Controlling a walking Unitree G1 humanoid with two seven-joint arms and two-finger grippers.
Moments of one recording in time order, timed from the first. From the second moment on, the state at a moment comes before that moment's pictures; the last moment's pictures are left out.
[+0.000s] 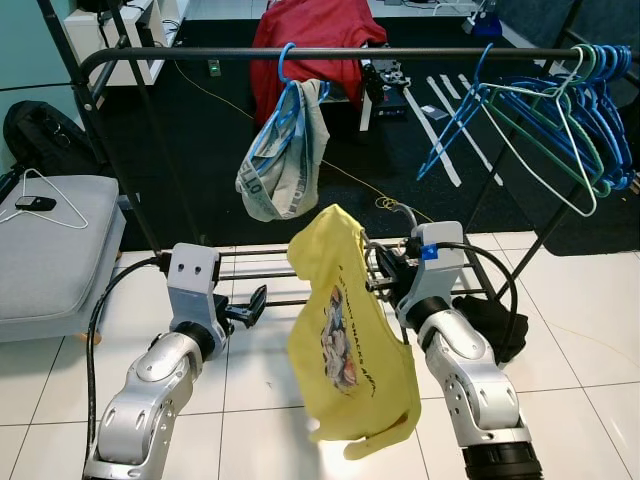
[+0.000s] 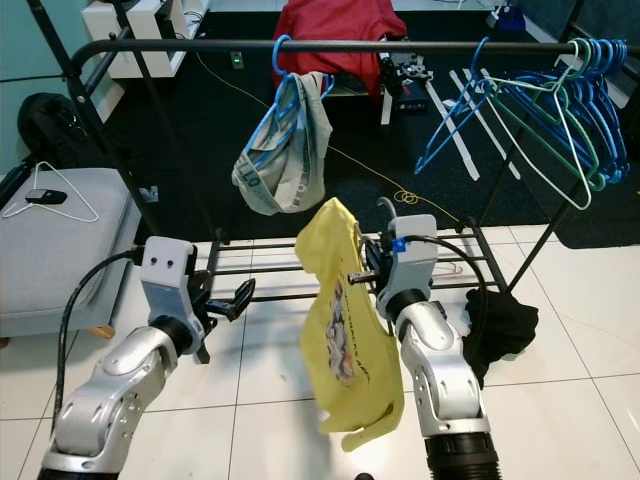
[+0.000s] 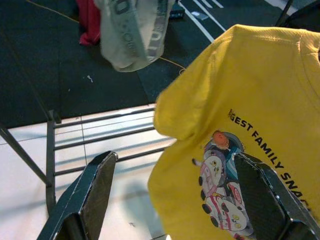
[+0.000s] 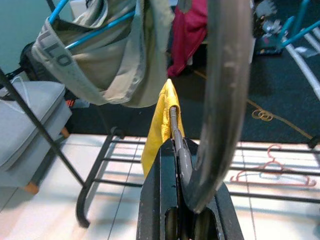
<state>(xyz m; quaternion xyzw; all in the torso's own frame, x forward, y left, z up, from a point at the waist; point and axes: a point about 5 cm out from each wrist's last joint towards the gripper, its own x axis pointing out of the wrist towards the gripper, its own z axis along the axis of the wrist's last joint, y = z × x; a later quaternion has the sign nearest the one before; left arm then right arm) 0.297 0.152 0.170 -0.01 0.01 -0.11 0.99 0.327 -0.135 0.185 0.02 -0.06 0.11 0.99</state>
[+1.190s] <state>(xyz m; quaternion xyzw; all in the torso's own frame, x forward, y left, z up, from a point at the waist) 0.285 0.178 0.178 0.11 0.00 -0.25 0.96 0.293 -0.199 0.207 -0.23 -0.05 0.46 0.86</state>
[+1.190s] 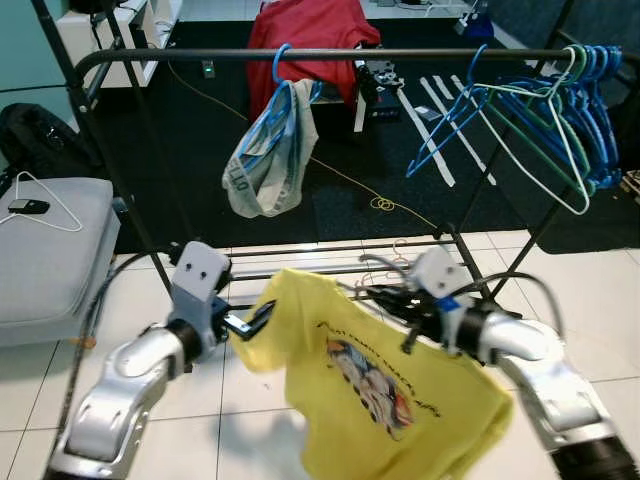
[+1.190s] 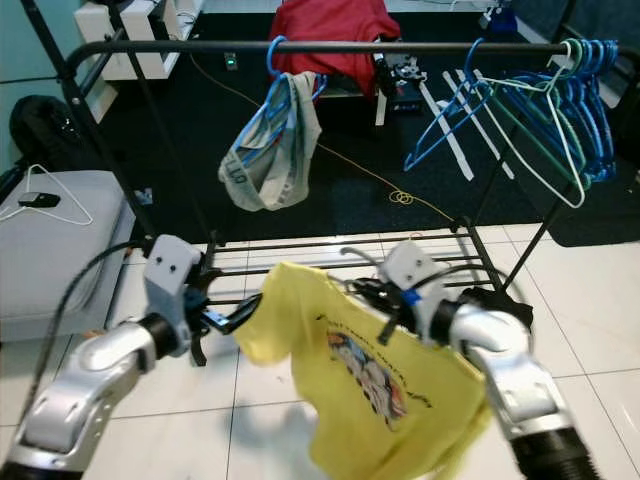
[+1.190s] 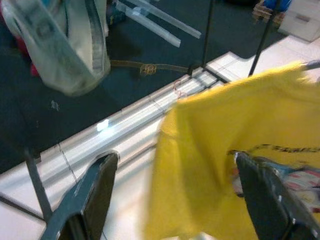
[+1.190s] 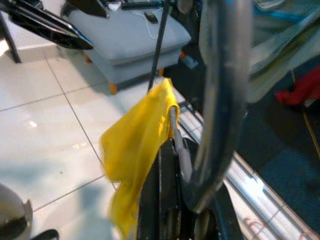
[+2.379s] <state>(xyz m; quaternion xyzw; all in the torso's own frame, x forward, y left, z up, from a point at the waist) 0.253 0.135 0.175 0.06 0.01 -0.50 0.86 0.267 -0.200 0.242 -0.17 -0.07 0.62 0.77</state>
